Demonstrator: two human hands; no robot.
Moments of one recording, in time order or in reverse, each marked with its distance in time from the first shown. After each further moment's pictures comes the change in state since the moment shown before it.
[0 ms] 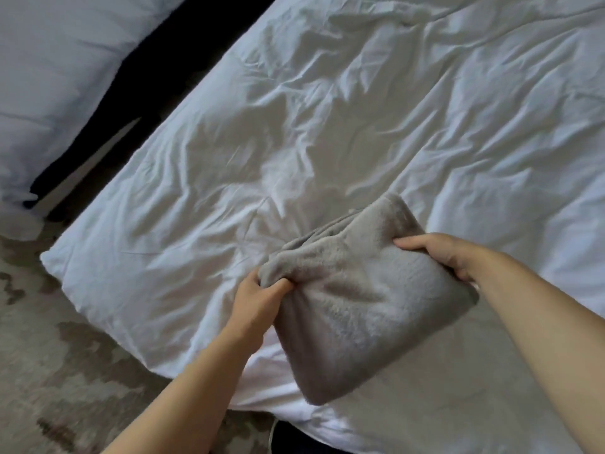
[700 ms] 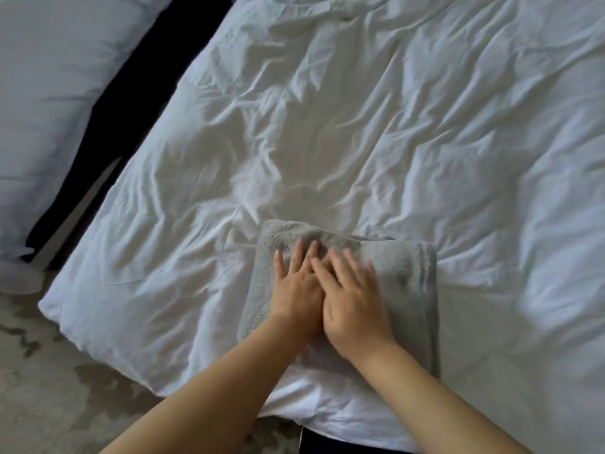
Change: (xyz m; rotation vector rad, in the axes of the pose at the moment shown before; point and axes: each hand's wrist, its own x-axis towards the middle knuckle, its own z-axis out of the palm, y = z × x) left_hand -0.006 0.003 0.073 1.498 -0.259 0.753; right_hand -0.028 0.063 0.157 -0.763 0.902 -0.808
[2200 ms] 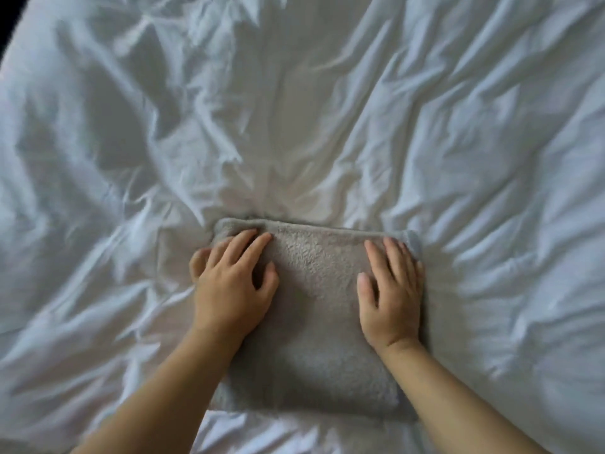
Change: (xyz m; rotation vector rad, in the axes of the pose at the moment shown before) left_hand 0.064 -0.059 0.042 -0.210 0.325 -0.157; right_hand 0.031 0.116 0.075 -0.009 0.127 0.339
